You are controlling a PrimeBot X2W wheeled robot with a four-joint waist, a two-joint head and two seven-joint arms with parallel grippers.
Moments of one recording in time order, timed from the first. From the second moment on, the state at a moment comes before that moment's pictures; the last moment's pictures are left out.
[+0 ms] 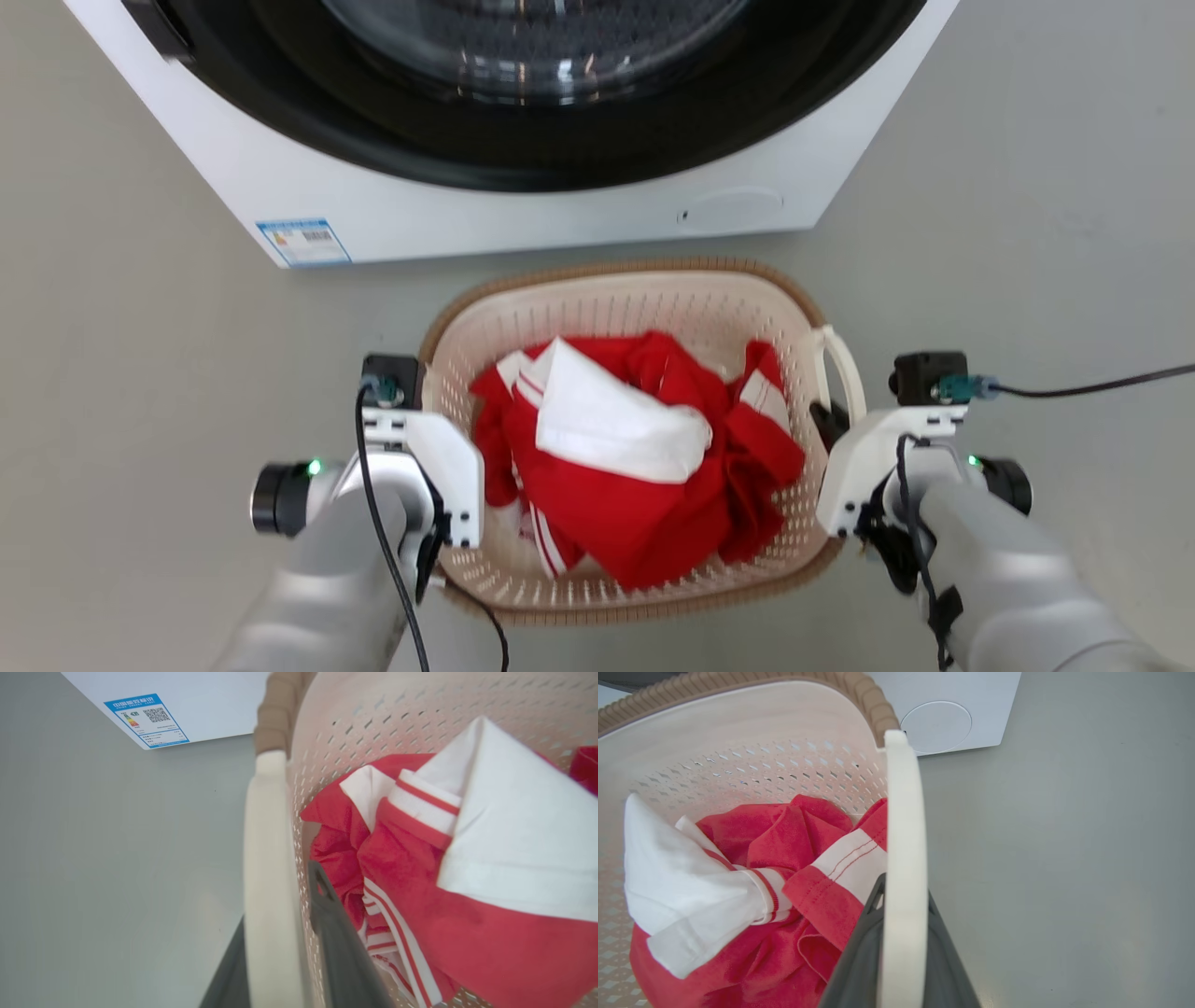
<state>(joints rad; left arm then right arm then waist) -0.80 0.03 -0.84 1.27 -0.81 0.08 -0.08 -0.80 -0.08 0.83 1.28 0.99 0.12 -0.11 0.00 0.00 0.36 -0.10</state>
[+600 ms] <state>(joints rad) -0.62 0.04 -0.93 1.24 -0.89 0.06 0.03 -0.64 -0.06 0.86 1.30 1.02 0.12 0.00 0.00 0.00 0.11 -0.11</state>
